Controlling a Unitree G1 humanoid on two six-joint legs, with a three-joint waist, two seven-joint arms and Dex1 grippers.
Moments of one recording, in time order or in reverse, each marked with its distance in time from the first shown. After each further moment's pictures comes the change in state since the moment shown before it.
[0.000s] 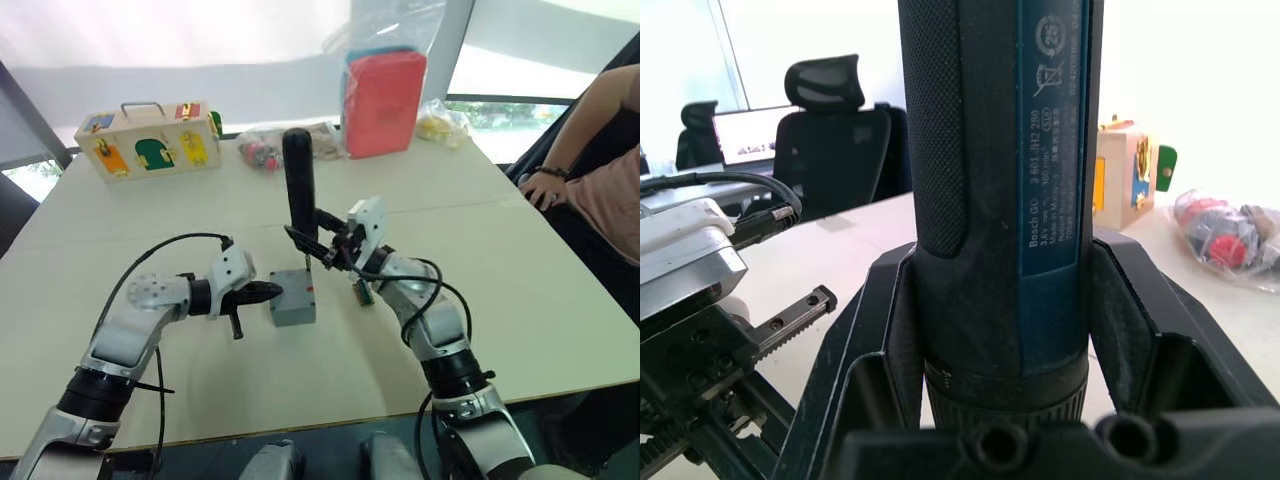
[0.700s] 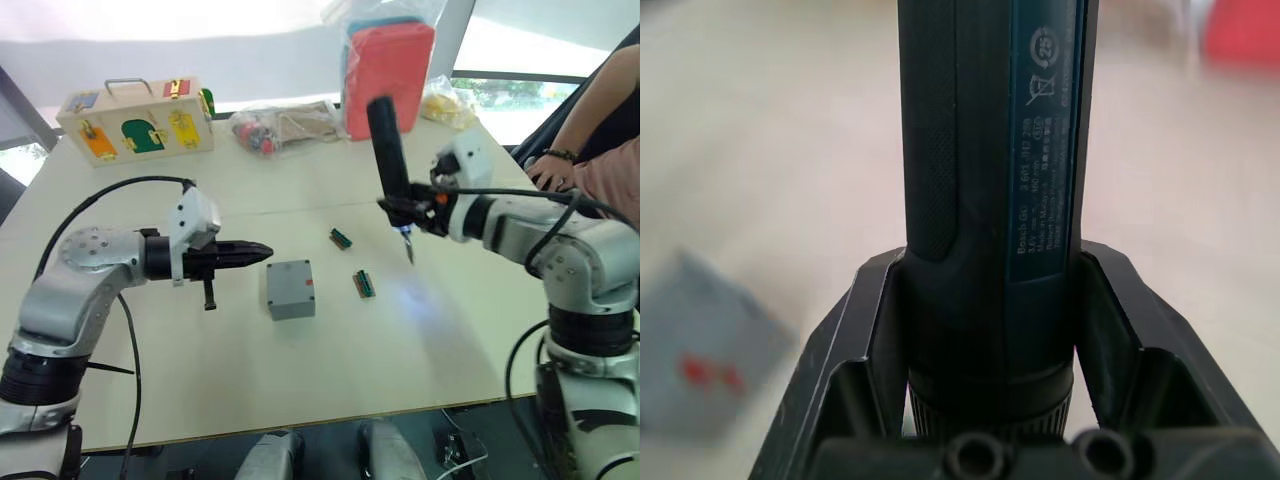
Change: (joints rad) left arm -0.096 0.166 0.209 -0.226 -0.285 0.217 -0.100; right arm -0.227 -0.570 -0.208 -0.234 0.342 1.078 -0.227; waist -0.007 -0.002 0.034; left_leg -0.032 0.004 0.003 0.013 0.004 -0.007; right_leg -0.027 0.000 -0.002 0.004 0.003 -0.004
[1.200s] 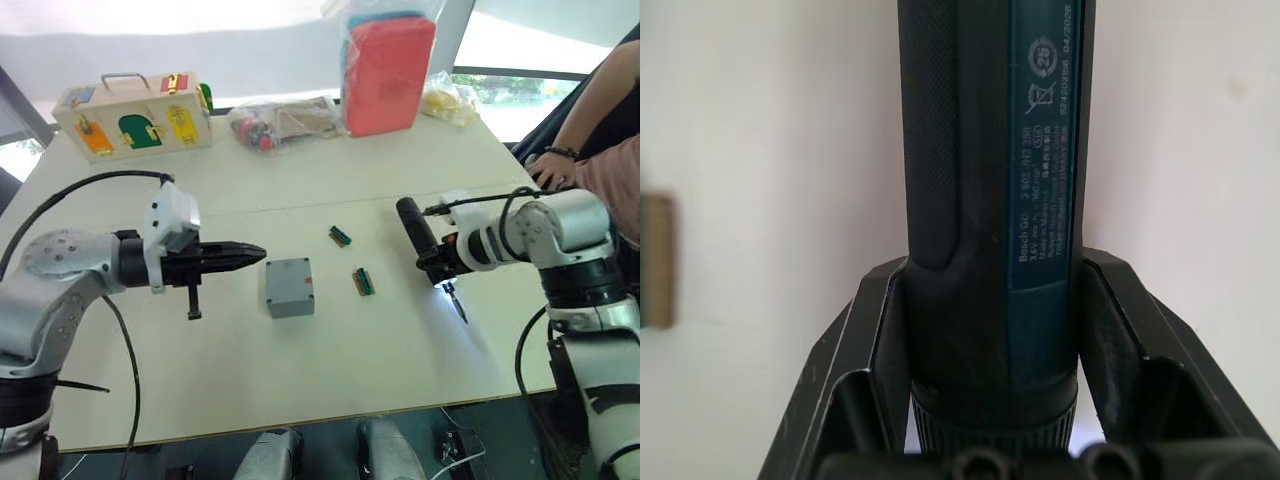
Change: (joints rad) left arm 0.097 0.054 0.099 -0.130 -0.116 0.079 0.065; right arm -0.165 0.011 0.200 0.499 -0.114 0.232 -0.126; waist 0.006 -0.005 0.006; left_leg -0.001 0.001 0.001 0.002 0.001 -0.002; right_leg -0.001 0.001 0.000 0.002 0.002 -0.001
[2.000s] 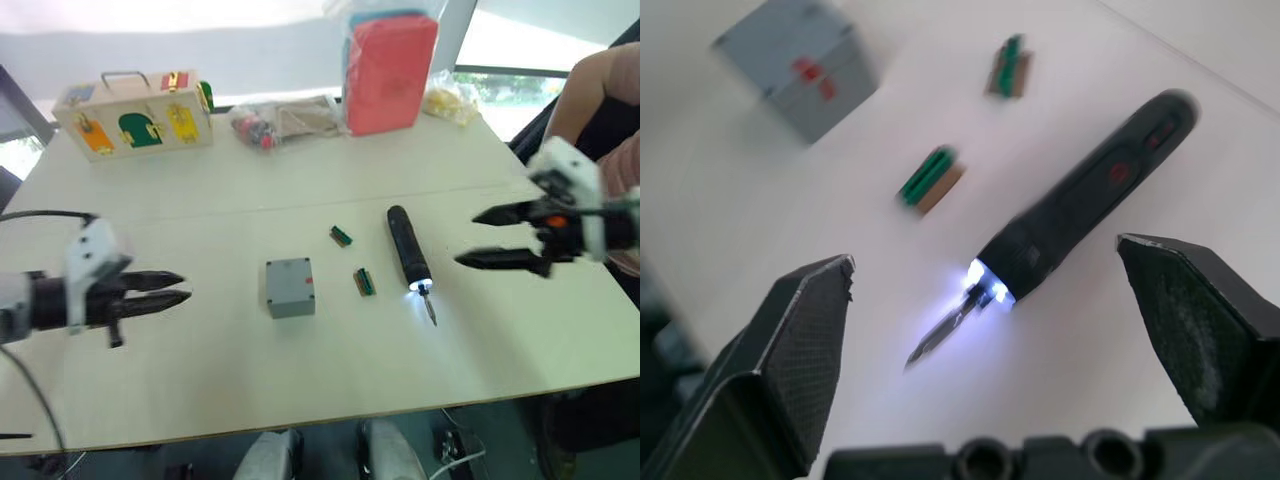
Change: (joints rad) left arm 0.458 0.235 0.408 0.023 0.049 0.090 -0.085; right arm 0.446 -0.664 -0.340 -0.519 0.170 -0.567 0.953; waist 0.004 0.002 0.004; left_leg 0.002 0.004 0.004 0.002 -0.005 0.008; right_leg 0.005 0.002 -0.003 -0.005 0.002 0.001
